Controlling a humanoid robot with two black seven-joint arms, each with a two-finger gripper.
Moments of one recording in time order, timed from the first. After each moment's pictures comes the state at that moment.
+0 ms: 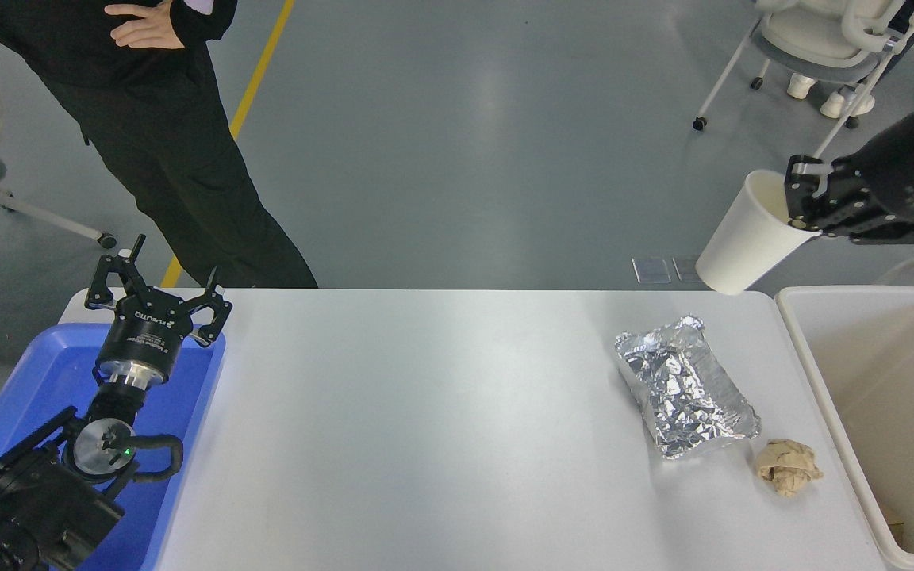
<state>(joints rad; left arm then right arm) -0.53 0.26 -0.95 -0.46 -0.10 -0.70 -0.39 2.34 -0.57 -1.57 1.44 0.04 0.47 -0.09</state>
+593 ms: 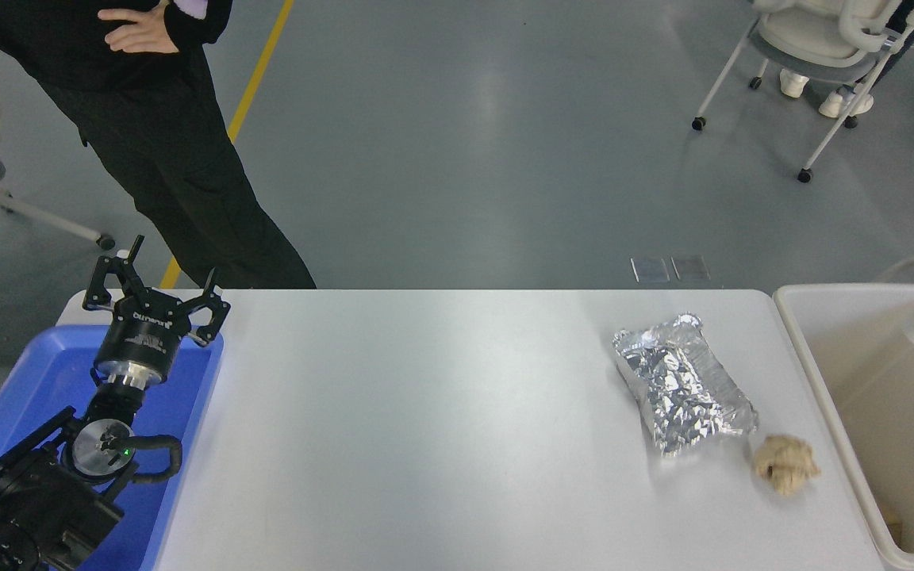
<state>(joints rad) -0.53 0.26 -0.95 -0.46 -0.10 -0.70 -0.39 1.76 -0.87 -1.40 1.06 -0.13 0.28 -0.08</state>
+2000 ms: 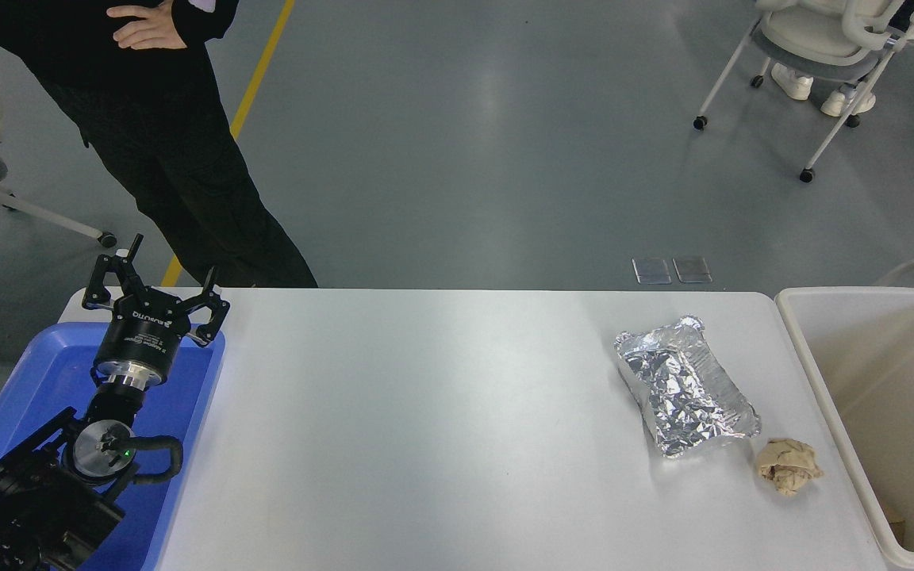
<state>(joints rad) -0.53 0.26 -0.95 -0.46 -0.10 -0.70 -0.39 0.74 -0.56 -0.70 0.19 -0.13 0.06 -0.08</state>
